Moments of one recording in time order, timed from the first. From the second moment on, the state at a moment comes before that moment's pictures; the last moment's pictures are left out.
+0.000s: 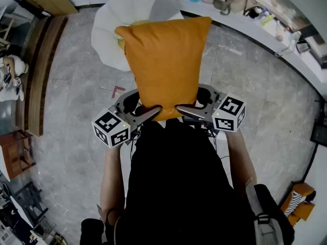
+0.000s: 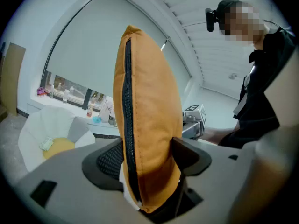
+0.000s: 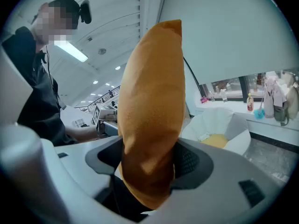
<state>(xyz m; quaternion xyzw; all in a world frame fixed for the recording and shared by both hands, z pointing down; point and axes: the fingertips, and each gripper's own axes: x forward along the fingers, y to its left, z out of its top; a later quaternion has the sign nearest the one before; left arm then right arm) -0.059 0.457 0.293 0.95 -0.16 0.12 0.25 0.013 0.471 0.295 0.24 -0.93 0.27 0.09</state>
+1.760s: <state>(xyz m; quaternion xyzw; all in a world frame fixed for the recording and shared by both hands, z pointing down) -0.008 0.433 0.337 0.93 -0.12 0.19 0.29 0.062 0.452 0.340 0.27 -0.88 0.36 0.14</state>
